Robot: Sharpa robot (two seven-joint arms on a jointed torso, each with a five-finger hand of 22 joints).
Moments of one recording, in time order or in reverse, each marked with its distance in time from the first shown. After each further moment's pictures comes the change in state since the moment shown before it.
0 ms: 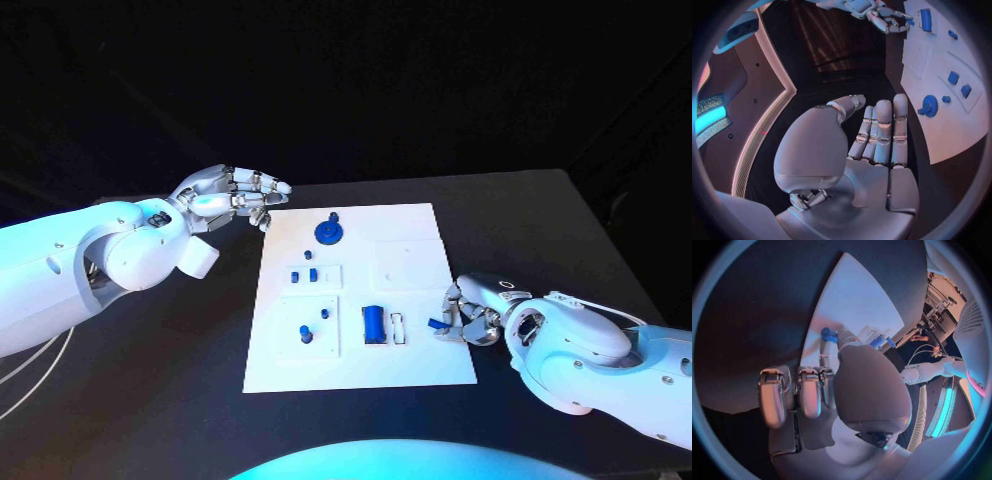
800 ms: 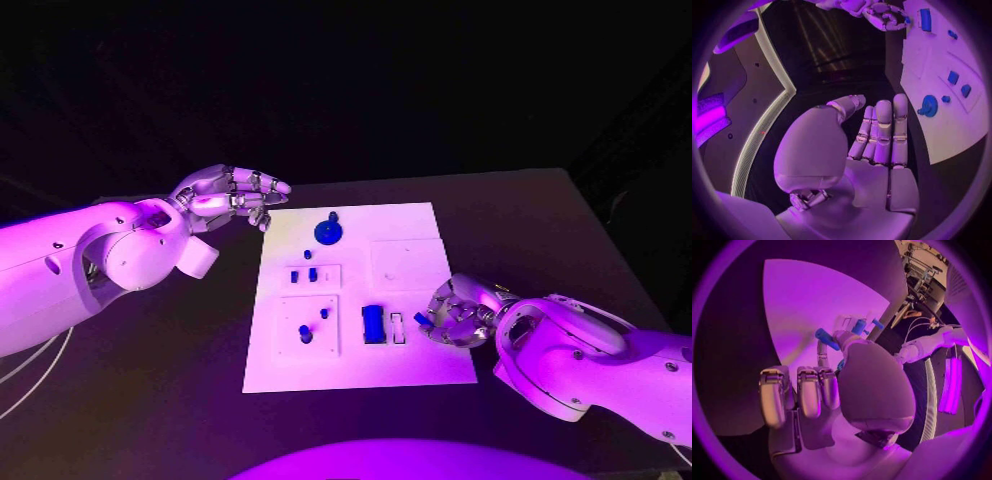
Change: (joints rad) left arm 0.000 -0.001 0.000 0.001 0.000 0.000 -0.001; left_hand 0.000 0.000 0.003 -0.003 0.000 0.000 0.000 0.000 0.000 0.000 0.000 0.000 -0.001 0.000 0.000 0.004 -0.001 0.000 0.000 0.000 0.000 -0.001; right arm 0.030 0.015 -0.011 0.071 0.276 -0.124 -0.007; right_hand -0.109 -0.013 0.222 -0.037 0.349 -0.030 -0.002 0.059 -0.214 0.006 -0.005 0.000 0.000 0.000 0.000 0.000 0.000 0.000 0.000 -0.008 0.000 0.001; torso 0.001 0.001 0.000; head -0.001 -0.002
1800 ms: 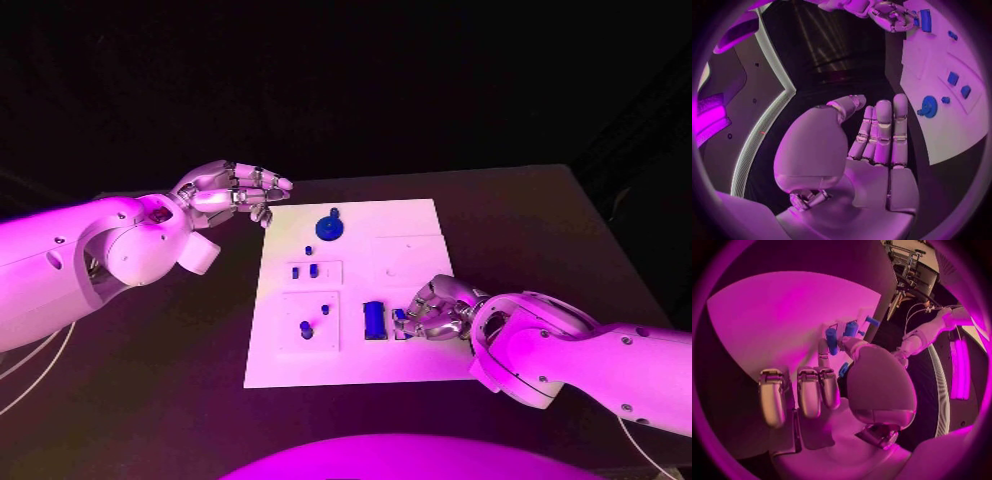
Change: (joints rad) left arm 0.000 0.000 0.000 0.003 0.000 0.002 -0.003; left_hand 0.000 0.000 0.005 -0.005 0.000 0.000 0.000 0.005 0.000 0.000 0.000 0.000 -0.002 0.000 0.000 0.000 -0.001 0.000 0.000 0.000 0.000 0.000; right arm -0.002 0.103 -0.001 -0.065 0.178 -0.013 0.009; right_hand -0.192 0.011 0.115 -0.057 -0.068 -0.003 -0.004 0.001 -0.002 0.000 0.000 0.000 0.000 0.000 0.000 0.000 0.000 0.000 0.000 0.000 0.000 0.000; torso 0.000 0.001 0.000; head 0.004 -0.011
